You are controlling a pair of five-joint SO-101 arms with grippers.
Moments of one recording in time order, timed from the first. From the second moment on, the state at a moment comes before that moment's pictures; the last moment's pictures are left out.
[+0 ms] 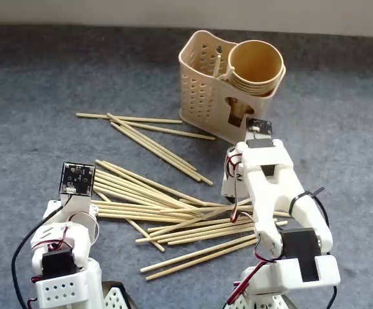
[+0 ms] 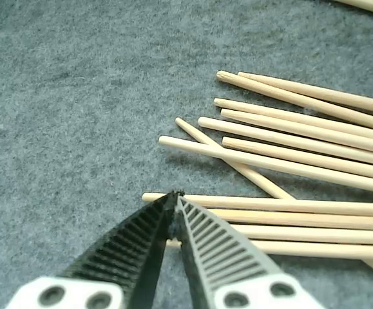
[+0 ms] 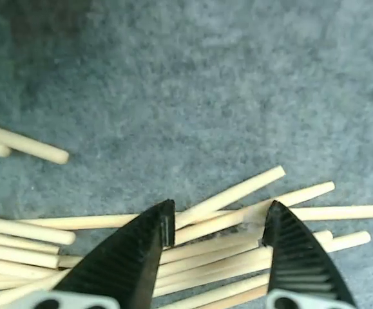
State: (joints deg) left arm -18.4 -103.3 96.0 64.5 -13.8; right arm -11.3 -1.9 35.5 65.8 -13.4
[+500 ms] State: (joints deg) left arm -18.4 -103.3 96.0 64.5 -13.8; right arm -11.0 -1.7 35.6 58.8 -13.4
